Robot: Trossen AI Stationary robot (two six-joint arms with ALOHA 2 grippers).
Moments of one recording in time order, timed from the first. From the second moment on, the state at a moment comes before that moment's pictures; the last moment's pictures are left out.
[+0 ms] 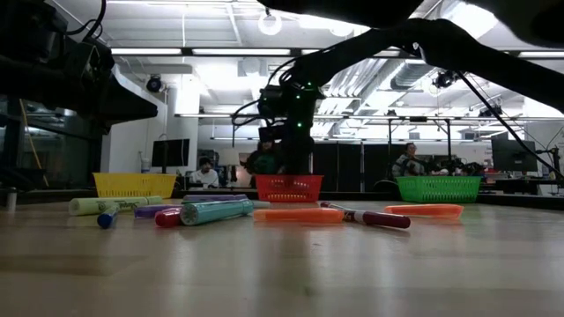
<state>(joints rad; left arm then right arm) 0.17 0.16 0.02 0.01 -0.17 -0.24 -0.55 2.47 2.24 -1.07 -0.04 -0.56</state>
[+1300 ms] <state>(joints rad) 0.17 0.15 0.02 0.01 -0.17 -0.24 -0.53 2.44 2.35 -1.11 0.06 -0.42</state>
